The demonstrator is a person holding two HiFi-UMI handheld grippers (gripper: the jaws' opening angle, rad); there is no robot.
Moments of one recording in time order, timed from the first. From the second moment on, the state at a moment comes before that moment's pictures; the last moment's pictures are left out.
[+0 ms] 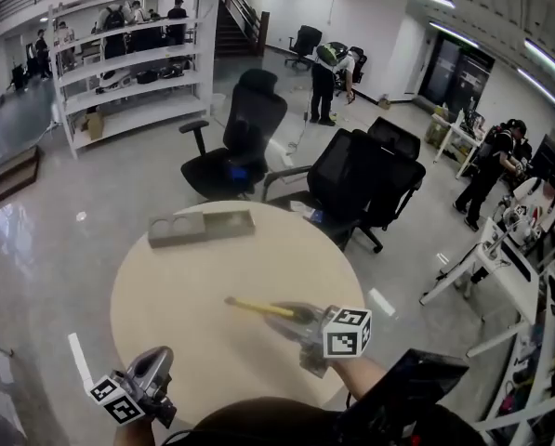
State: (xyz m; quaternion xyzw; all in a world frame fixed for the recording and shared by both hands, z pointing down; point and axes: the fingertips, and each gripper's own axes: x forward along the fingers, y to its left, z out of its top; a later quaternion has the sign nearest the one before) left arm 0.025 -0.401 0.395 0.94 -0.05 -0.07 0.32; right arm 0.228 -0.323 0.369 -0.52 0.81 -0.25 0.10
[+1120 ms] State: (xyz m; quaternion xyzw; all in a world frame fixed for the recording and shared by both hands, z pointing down) left arm 0.215 -0.468 0.441 0.95 -0.09 -0.04 0.29; right arm 0.393 -0.383 0.465 -0.47 0.80 -0.34 0.15
